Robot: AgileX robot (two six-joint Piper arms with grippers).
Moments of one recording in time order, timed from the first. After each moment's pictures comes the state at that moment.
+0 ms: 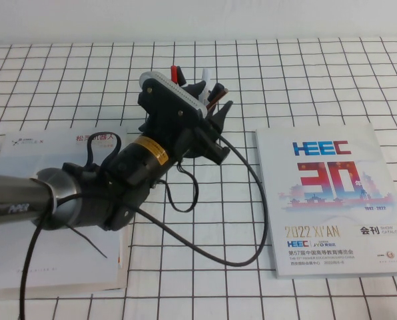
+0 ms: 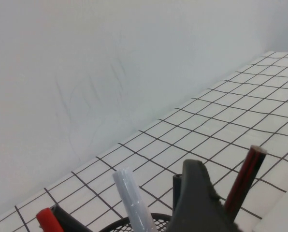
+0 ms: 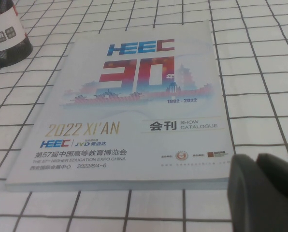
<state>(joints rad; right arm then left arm) 0.12 -0.02 0.03 0.14 0.38 0.03 -0.58 1.90 -0.96 0.16 -0.84 0.22</state>
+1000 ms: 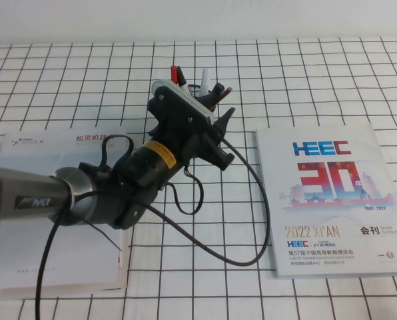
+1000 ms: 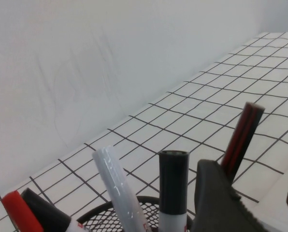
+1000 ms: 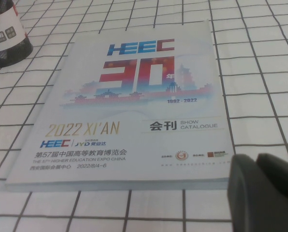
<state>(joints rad) 0.12 -0.02 0.03 0.14 0.38 0.03 -0.58 1.98 -1.01 0.18 -0.83 0.22</state>
